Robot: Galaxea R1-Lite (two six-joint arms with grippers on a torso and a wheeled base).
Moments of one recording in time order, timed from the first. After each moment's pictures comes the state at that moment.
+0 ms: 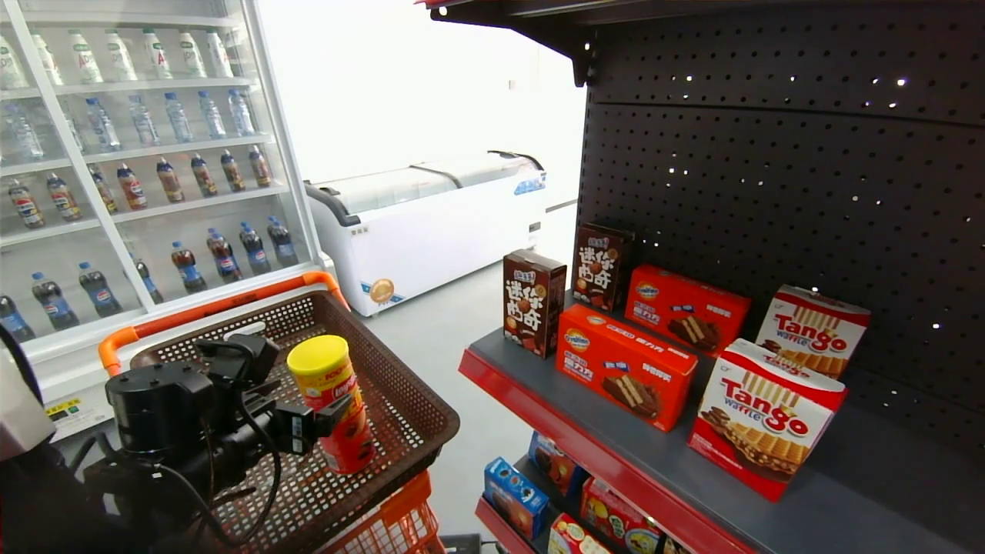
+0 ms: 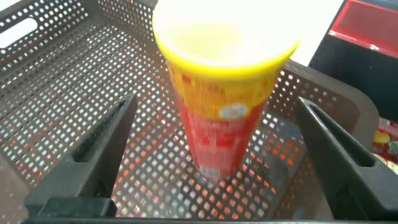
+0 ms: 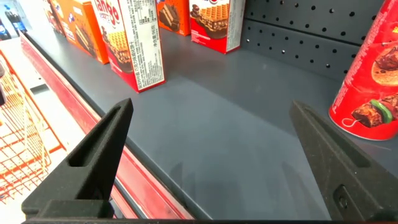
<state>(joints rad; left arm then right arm) -0.08 1.93 -0.28 -1.33 -0.05 0.05 0.00 0.00 0.00 0.01 -0.01 0.01</state>
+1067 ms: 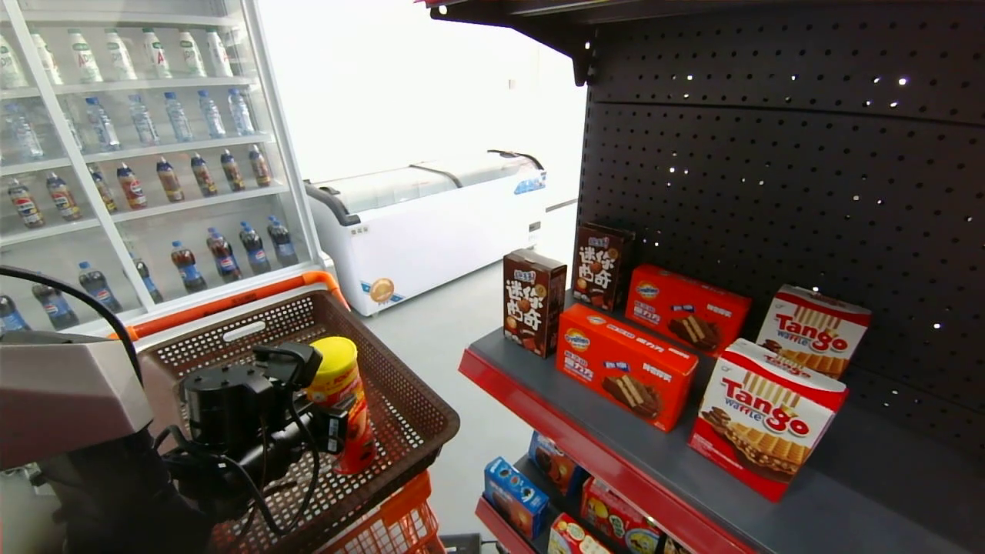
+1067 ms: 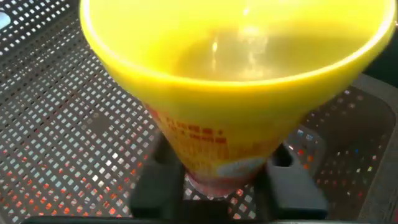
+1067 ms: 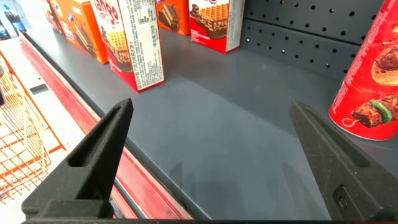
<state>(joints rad) -0.15 2.09 -0.36 -1.36 0.03 0.08 0.00 0.00 0.00 0.01 -0.01 0.01</state>
